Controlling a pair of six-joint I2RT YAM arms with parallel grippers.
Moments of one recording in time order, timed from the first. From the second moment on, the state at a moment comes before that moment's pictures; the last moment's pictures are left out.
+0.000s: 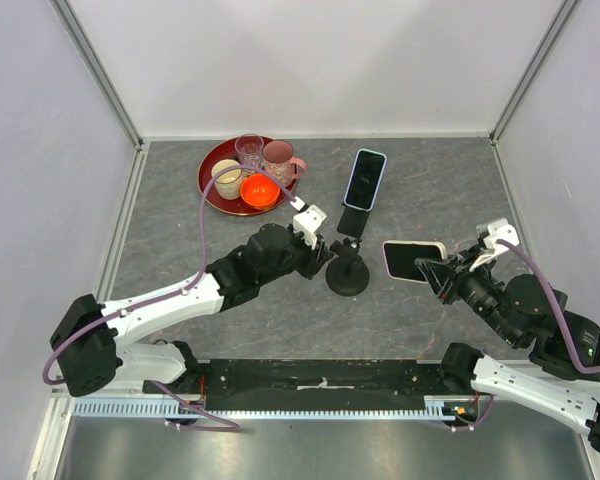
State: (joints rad) left arm -0.94 1.24 0.82 0.10 -0.04 -0.14; right arm 1.02 0.43 1.00 -0.74 0.49 0.36
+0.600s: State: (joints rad) left arm -0.95 1.32 0.81 0.16 -0.04 -0.13; right arm 1.02 0.49 0.99 -0.71 0.39 0.33
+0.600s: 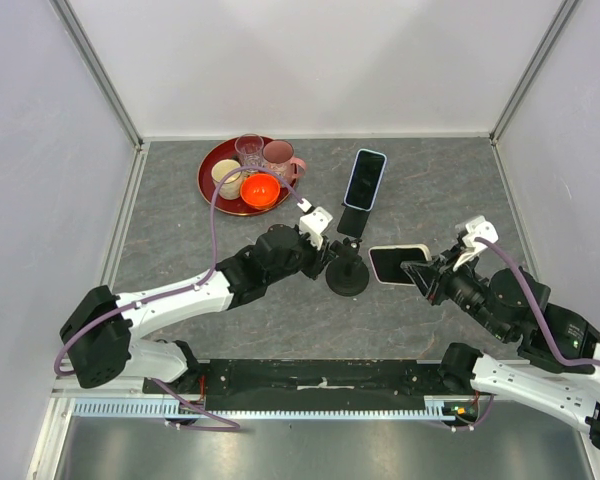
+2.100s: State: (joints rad) left arm -0.95 1.27 0.80 0.13 -0.02 -0.08; right arm 1.02 0.77 1.01 -0.75 0.16 0.12
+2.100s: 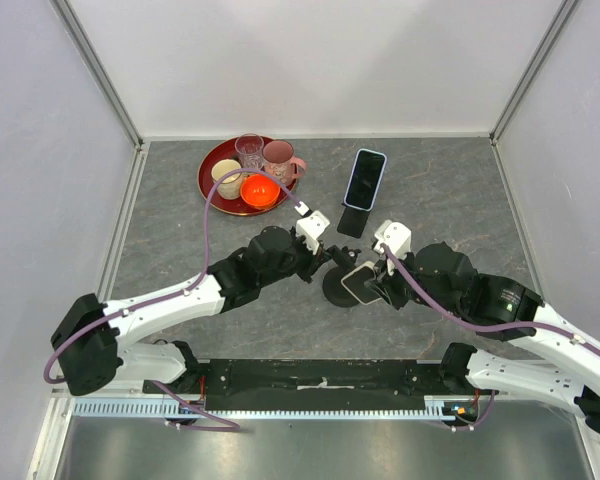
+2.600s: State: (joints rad) left arm -0.95 1.15 0.76 0.01 0.12 -0.03; right arm 1.02 0.92 1.00 -0.56 -0.22 -0.12
